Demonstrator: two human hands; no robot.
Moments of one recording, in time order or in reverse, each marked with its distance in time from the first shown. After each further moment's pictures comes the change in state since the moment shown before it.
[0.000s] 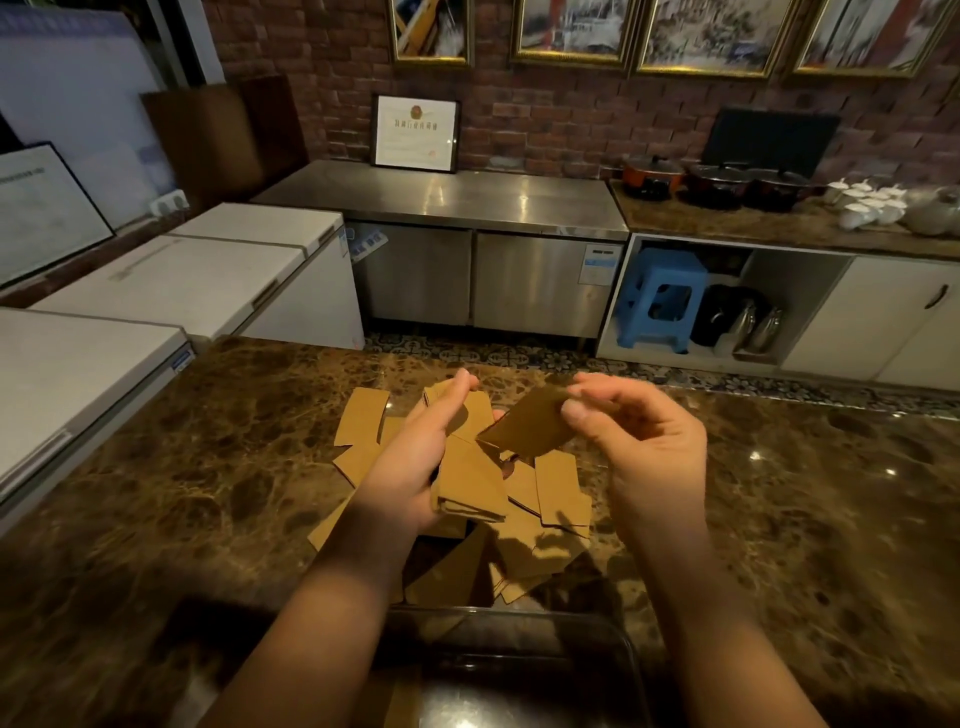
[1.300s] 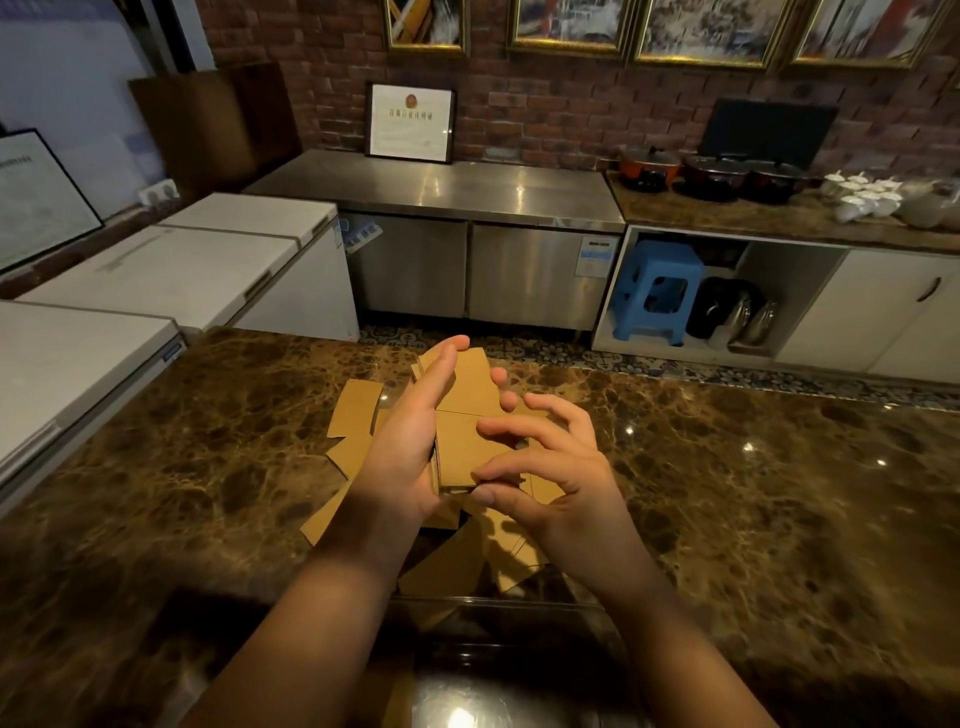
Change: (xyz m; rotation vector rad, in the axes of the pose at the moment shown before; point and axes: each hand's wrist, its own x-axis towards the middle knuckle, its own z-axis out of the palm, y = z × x) left_hand -0.002 0.002 0.009 -0.287 -0.269 0.100; right_hand -0.027 0.022 0.008 -0.532 -0.426 -0.179
